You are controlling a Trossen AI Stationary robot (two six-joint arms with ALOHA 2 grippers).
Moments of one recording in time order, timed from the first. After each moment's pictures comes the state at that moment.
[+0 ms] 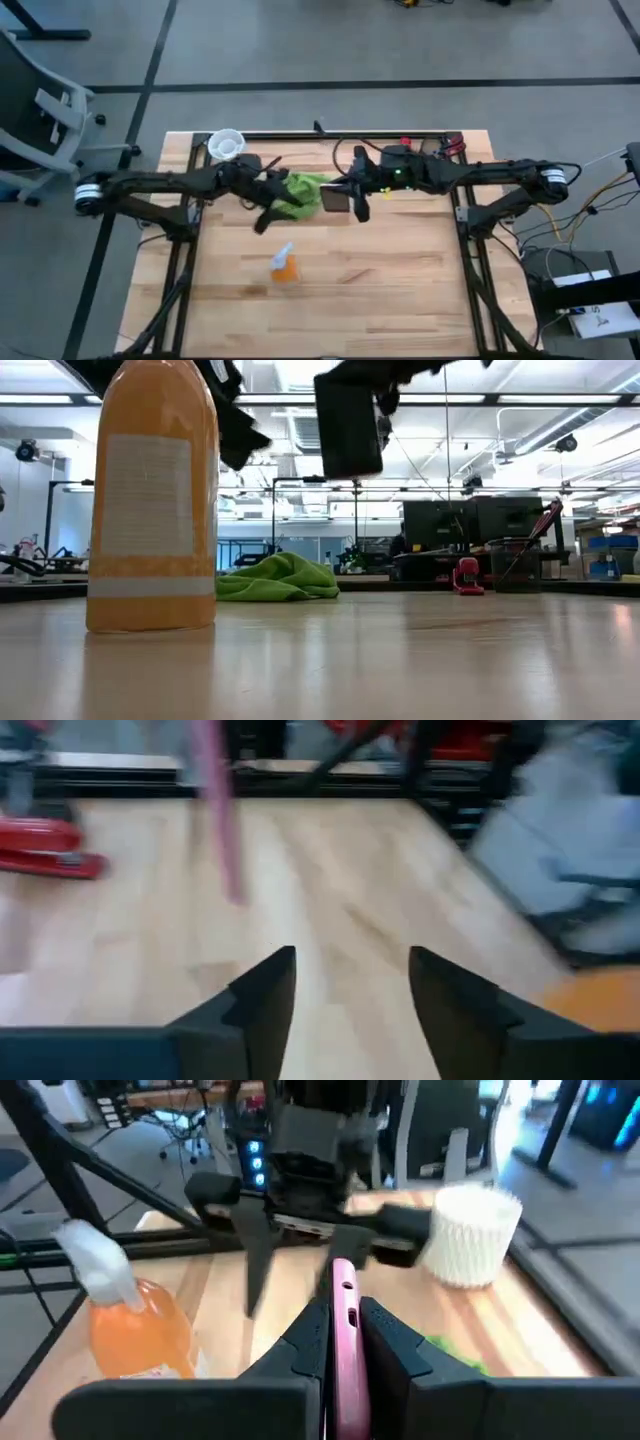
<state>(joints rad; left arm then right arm) 0.24 1.09 0.69 -0.05 0.62 0.09 -0.12 1.32 1.09 0.00 -0.06 0.02</state>
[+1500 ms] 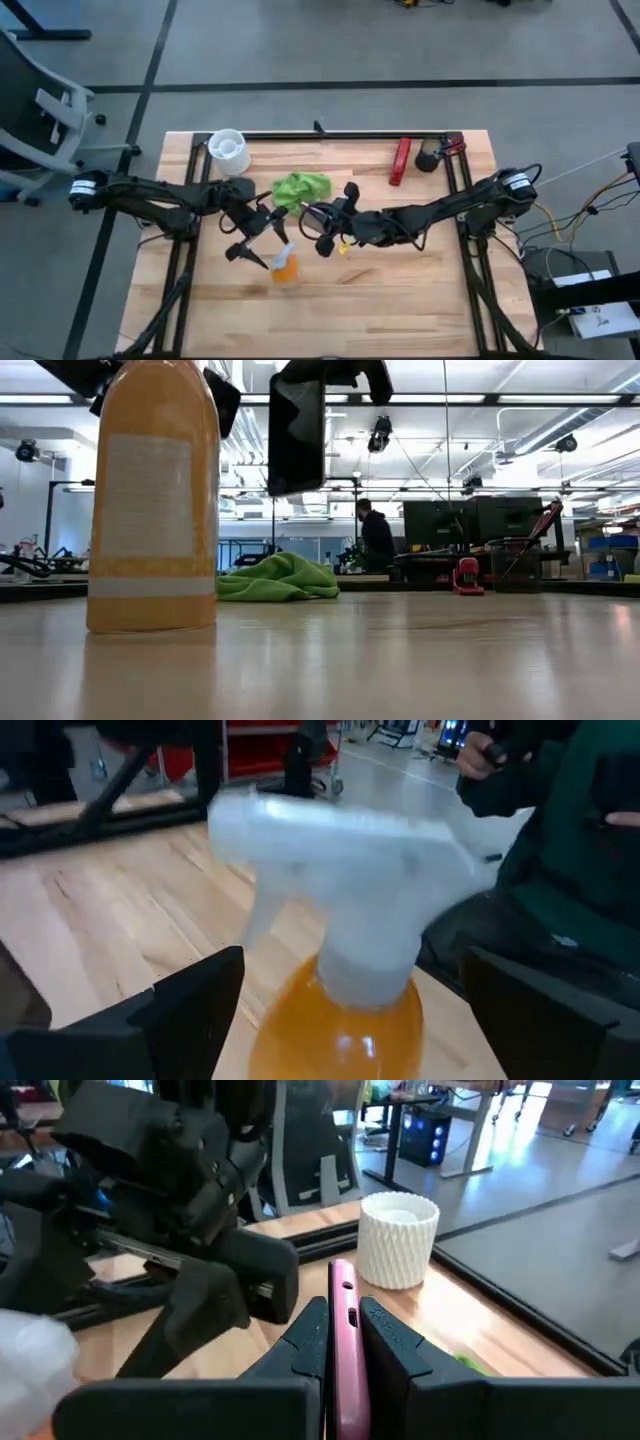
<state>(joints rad) 0.03 1.10 0.61 0.15 0.79 0.16 0.24 1.66 1.23 0.21 0.66 0.18</state>
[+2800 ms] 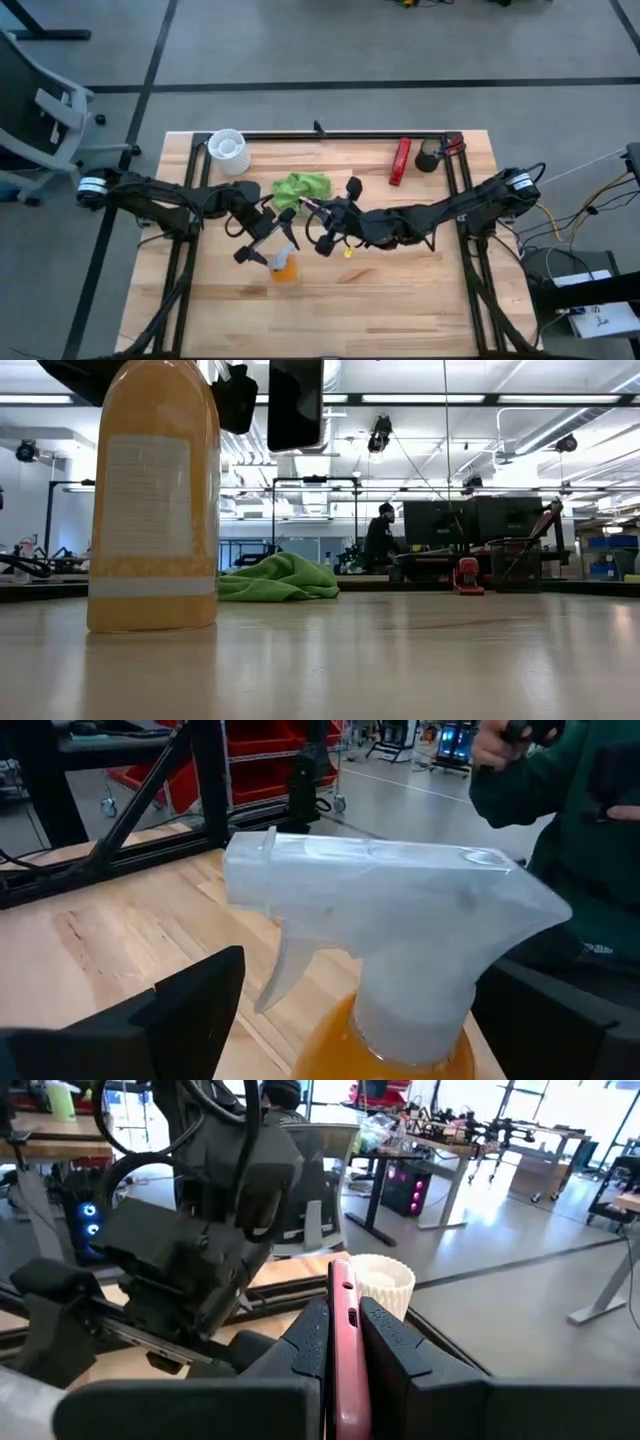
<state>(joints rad) 0.00 1.20 0.61 0.32 0.76 0.17 0.28 1.64 1.31 0.21 0.74 0.01</state>
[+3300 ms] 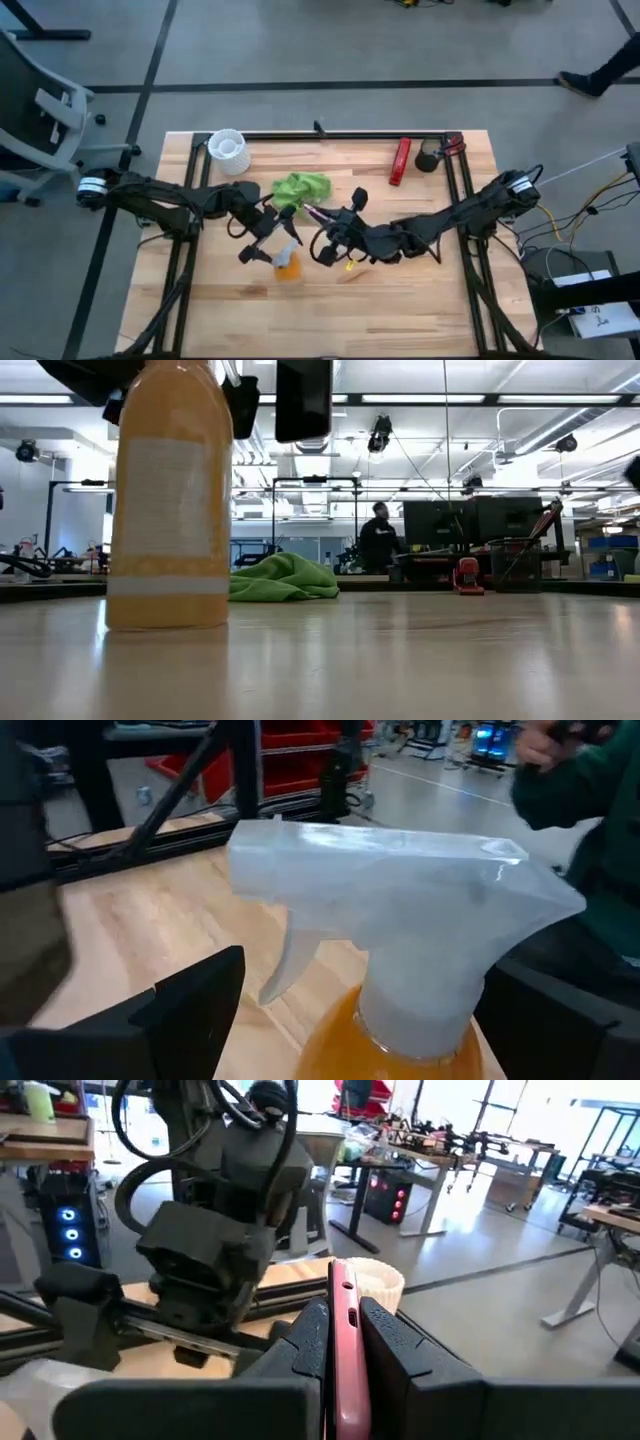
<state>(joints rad) 0.00 1.20 0.61 0.32 0.66 0.14 0.35 1.67 1.31 0.28 0.86 -0.04</state>
